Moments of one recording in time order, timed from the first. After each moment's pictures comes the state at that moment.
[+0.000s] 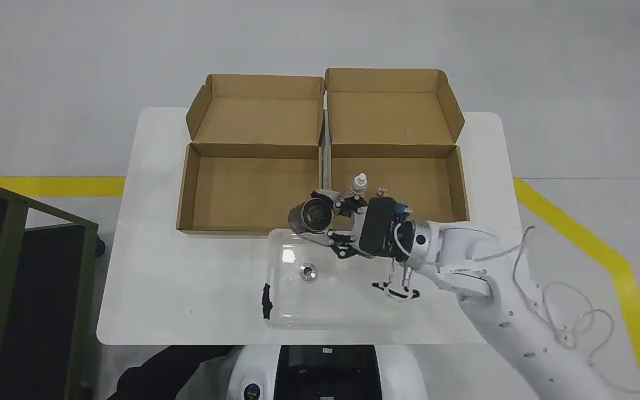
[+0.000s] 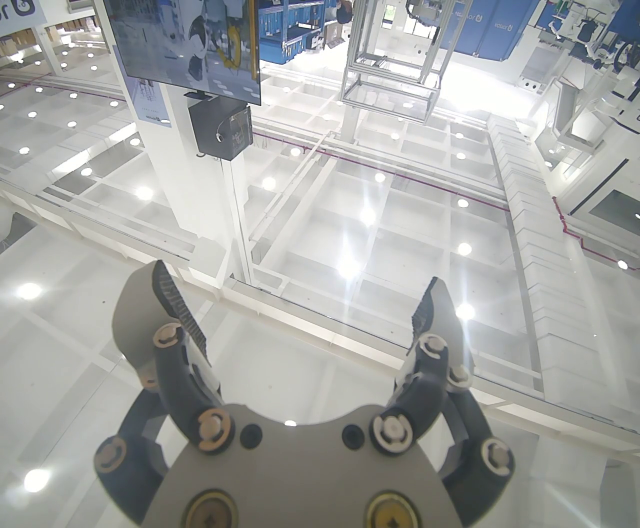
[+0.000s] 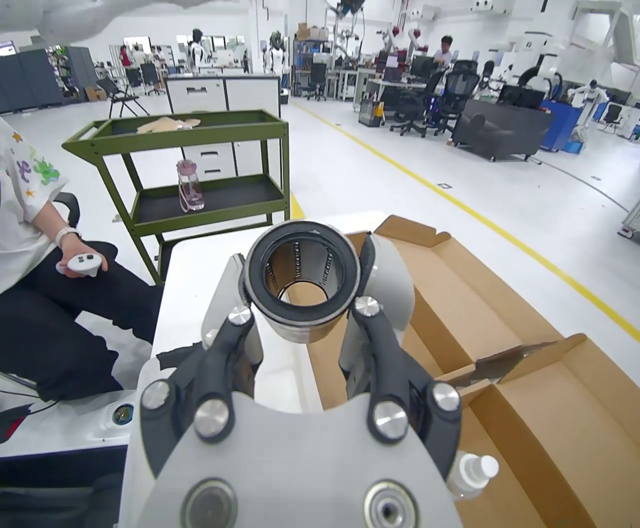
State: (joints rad) left arm -0.23 -0.27 -0.37 -1.29 3.07 0.37 0.06; right arm -1.03 -1.07 0.97 -1.89 -1.01 -0.64 0.14
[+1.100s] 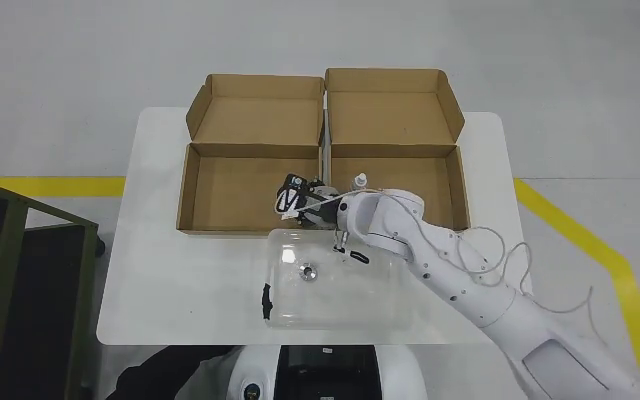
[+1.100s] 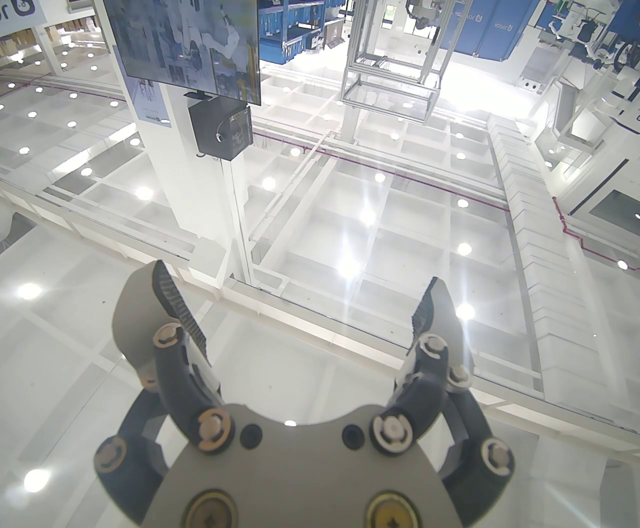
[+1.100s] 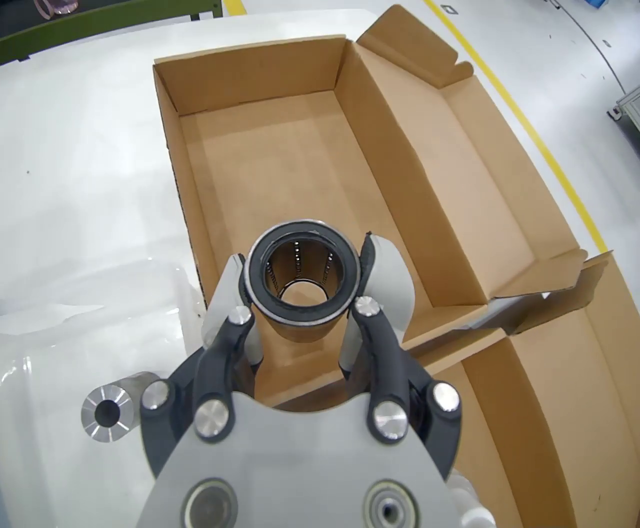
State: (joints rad) left arm -0.23 -0.27 -0.37 -1.29 3.07 0.37 0.06; right arm -0.66 -1.26 0.61 -1.48 -1.14 -0.40 0.47
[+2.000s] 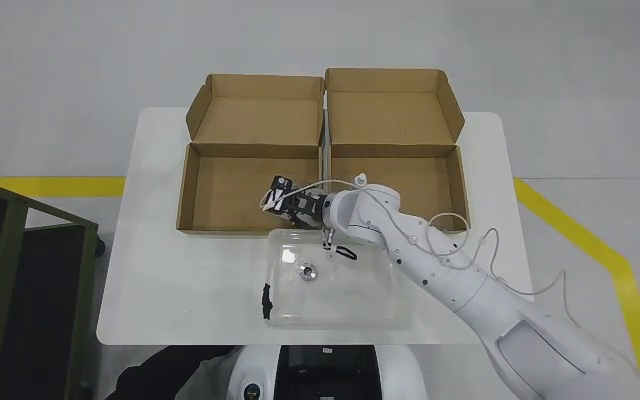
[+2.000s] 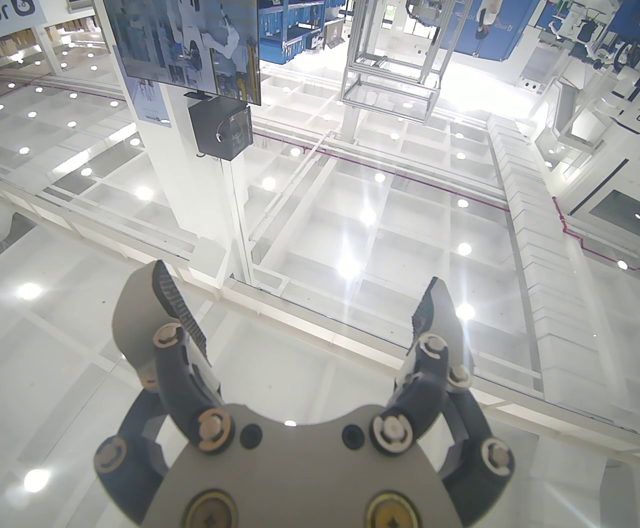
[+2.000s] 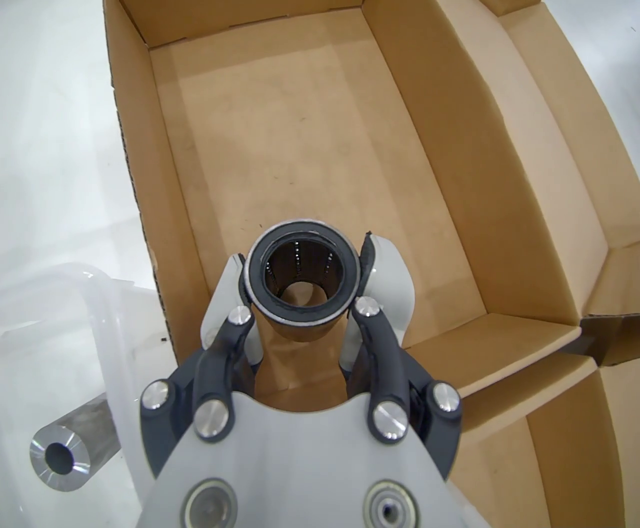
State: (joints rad) left arm -0.23 -0.27 -0.37 -1.29 3.07 0.37 0.06; right arm -0.59 -1.37 0.55 -1.25 -1.13 -0.41 0.49
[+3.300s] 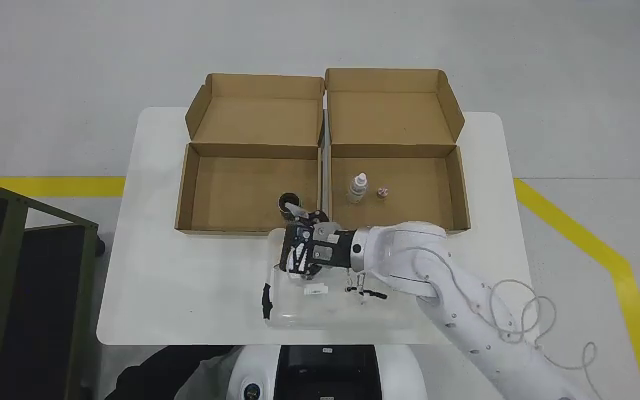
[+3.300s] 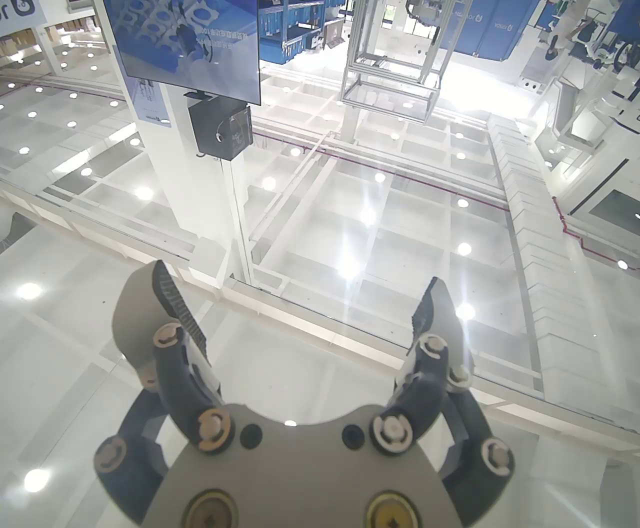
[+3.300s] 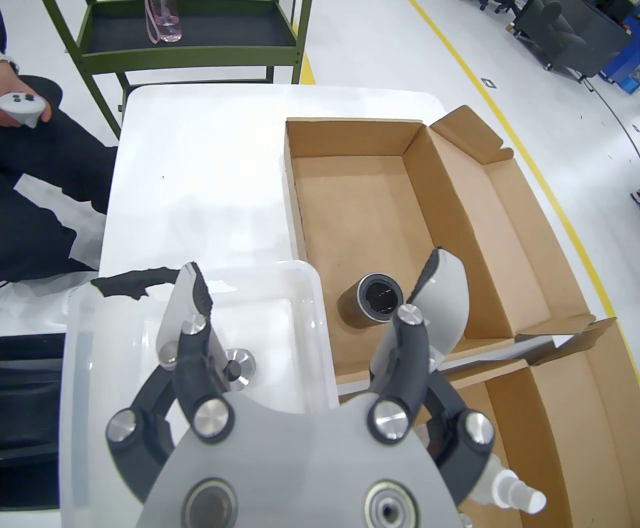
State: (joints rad) left arm -0.23 -0.27 -0.37 -1.29 3.07 0.37 0.06; right arm -1.00 -1.24 0.88 -1.85 -1.27 -0.70 0.54
